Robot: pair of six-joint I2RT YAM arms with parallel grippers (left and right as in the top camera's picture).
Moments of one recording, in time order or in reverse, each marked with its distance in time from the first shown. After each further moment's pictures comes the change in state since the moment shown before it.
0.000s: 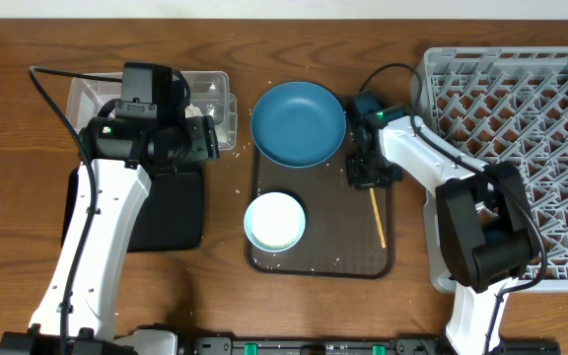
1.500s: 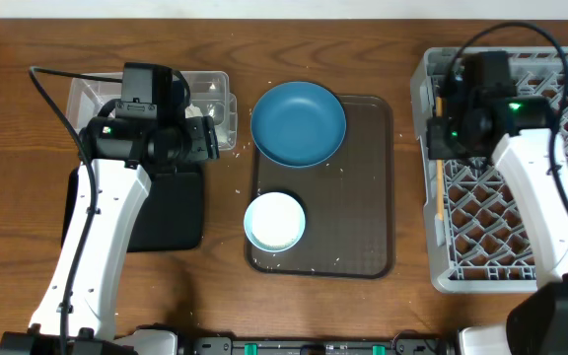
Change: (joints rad) left arm 0.000 0.000 0.000 -0.003 0.000 0.000; right arm -0.336 -0.441 0.016 -0.111 -0.056 -0.284
